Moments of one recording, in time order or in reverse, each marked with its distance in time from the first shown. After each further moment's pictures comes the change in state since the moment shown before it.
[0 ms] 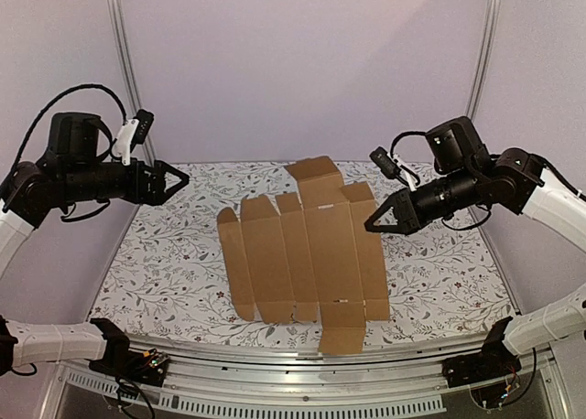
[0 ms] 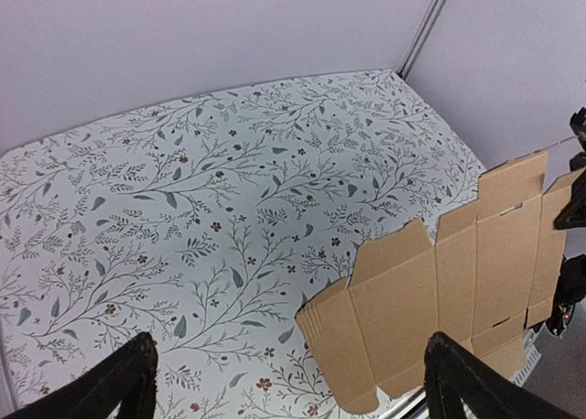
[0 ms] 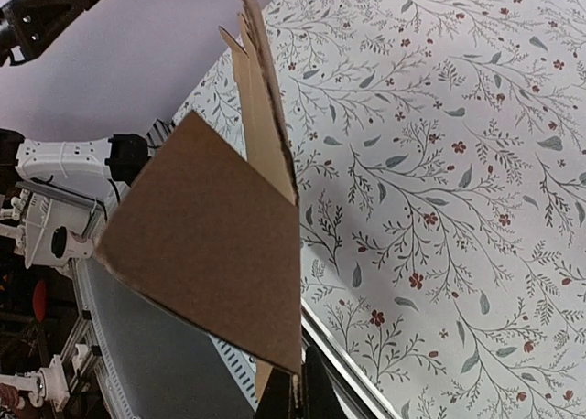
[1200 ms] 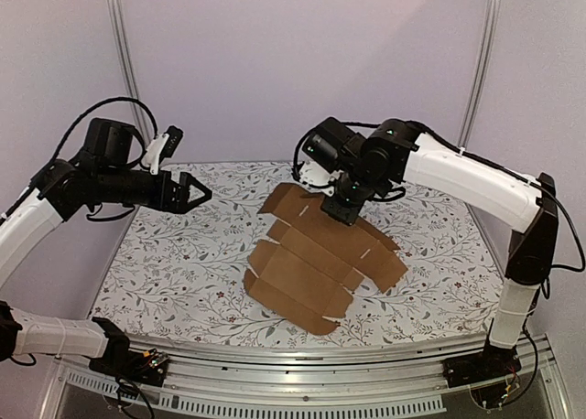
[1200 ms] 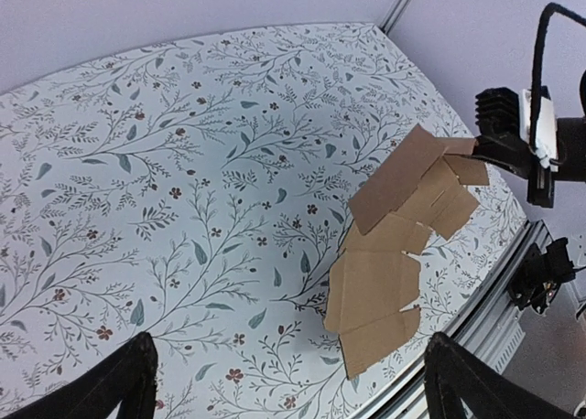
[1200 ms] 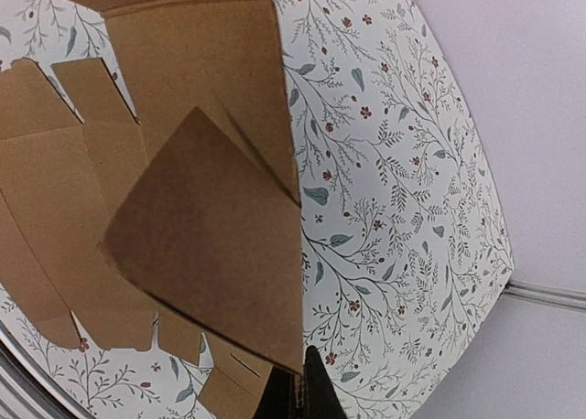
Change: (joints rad) left arm -0.002 0.111 -0.069 0.071 0.126 -0.027; right arm 0.215 0.651 0.642 -0.392 0.862 -0.529
